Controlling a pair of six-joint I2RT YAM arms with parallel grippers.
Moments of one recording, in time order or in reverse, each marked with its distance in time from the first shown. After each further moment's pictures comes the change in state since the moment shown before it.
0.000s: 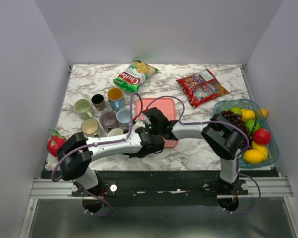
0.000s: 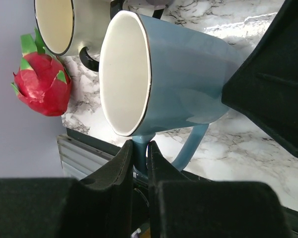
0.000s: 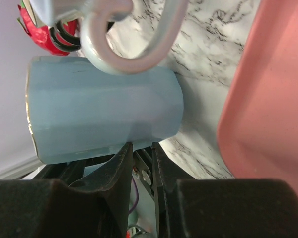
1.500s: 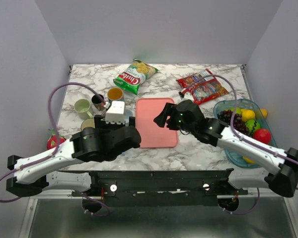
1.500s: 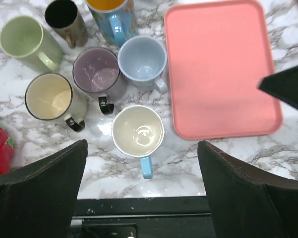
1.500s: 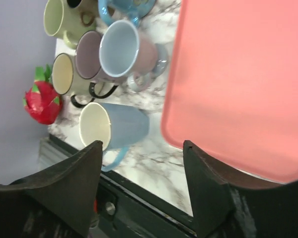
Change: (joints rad) left arm -0.150 -0.463 0.247 0.063 -0.166 0.058; right arm 0.002 -0.644 -0.053 -0.499 0.649 -0.262
